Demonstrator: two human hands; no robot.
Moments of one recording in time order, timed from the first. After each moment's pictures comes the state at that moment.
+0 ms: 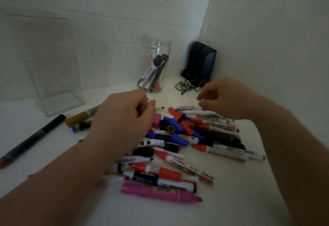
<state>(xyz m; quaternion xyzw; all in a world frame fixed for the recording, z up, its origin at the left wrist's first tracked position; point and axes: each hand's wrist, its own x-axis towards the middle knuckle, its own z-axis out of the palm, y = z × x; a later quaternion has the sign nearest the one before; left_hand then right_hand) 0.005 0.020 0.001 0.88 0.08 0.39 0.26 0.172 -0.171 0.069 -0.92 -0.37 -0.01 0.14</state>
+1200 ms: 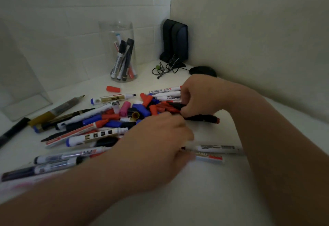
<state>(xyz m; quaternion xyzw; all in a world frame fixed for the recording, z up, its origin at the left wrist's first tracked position) 0.024 -0.105 0.009 0.99 -0.14 0.06 0.06 0.178 -0.214 0.043 -0.91 -0.40 0.07 0.06</state>
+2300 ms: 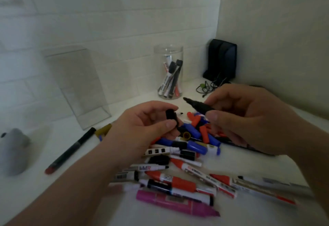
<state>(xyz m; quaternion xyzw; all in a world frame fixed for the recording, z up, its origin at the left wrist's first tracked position) -0.001 0.007 0.011 0.72 0.03 0.20 0.66 0.124 -0.199 0.054 -0.72 -0.48 0.10 0.49</state>
